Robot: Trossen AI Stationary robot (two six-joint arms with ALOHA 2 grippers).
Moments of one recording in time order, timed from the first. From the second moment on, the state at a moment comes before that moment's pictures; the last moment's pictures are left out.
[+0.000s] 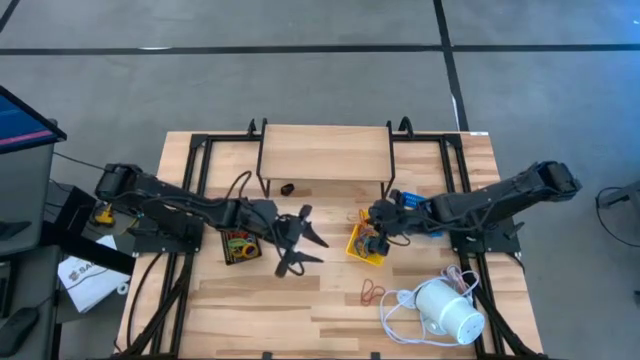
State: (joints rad) left arm -0.19 1.44 0.90 0.31 0.12 0.05; right arm 0.21 1.26 0.81 -0.43 0.40 0.49
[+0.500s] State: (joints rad) left arm -0.15 1.60 0.90 0.31 -0.01 0.07; right arm 0.24 1.26 0.76 -0.44 0.21 0.55
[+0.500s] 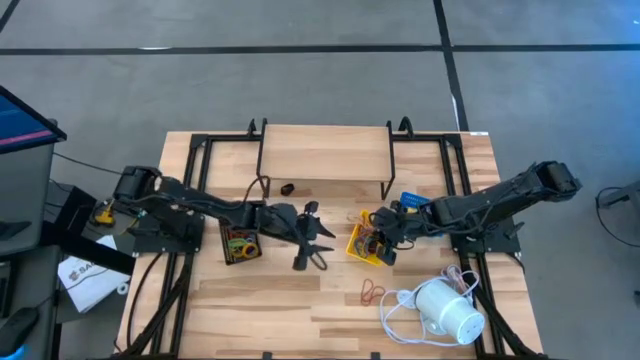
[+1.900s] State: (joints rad) left arm 0.10 1.88 0.90 -0.25 -0.77 -0.13; right arm 0.40 1.26 0.96 -0.57 0.31 0.44
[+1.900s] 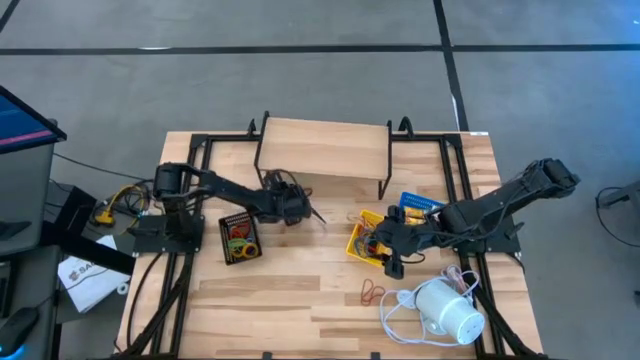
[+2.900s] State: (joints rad) left arm -0.18 1.61 0.90 -0.06 -0.37 0.13; right arm 0.43 1.26 0.96 -0.53 0.32 0.46
